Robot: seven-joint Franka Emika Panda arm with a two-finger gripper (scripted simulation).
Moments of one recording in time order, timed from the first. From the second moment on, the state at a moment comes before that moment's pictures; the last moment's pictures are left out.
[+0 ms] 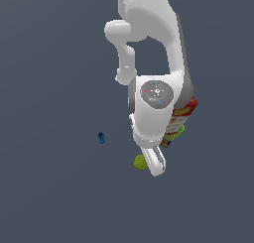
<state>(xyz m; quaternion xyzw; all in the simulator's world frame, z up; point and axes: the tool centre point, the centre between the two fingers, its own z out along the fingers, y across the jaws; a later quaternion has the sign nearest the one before) 0.106 0.064 0.143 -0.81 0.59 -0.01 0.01</state>
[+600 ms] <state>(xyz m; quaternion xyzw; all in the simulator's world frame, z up) 0.109 0.078 0.107 -0.75 0.66 0.00 0.01</state>
